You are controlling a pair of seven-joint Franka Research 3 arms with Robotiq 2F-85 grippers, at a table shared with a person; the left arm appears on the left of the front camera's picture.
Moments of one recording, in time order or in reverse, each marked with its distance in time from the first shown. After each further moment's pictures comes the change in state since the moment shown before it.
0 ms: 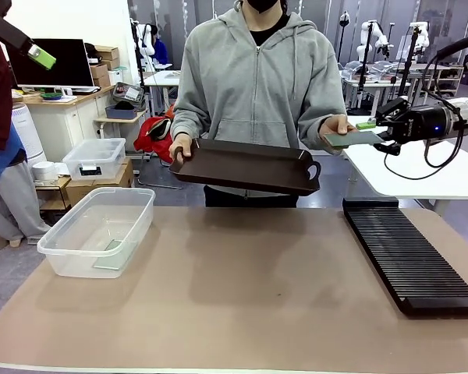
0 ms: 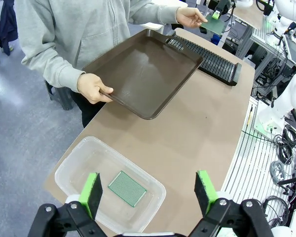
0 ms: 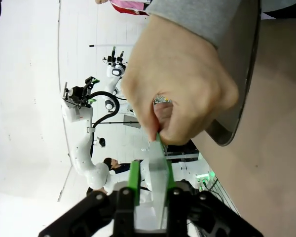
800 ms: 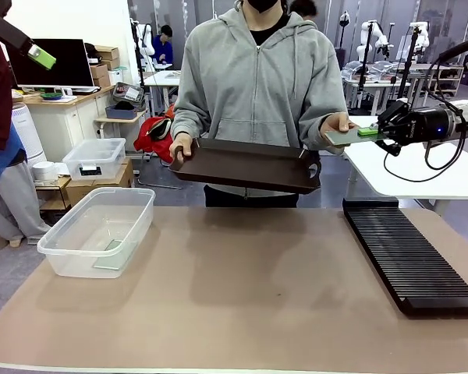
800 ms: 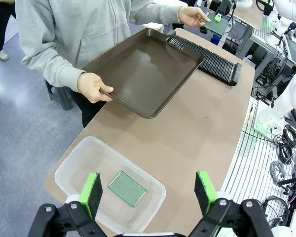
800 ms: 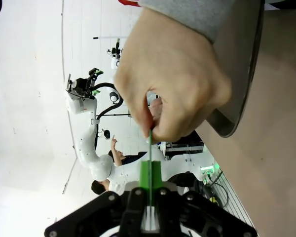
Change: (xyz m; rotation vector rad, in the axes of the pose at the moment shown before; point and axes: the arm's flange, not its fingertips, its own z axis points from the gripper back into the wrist) left arm 0.000 0.000 0.000 0.000 0.000 0.000; right arm -0.005 -0.003 -0.001 0.025 0.049 -0.007
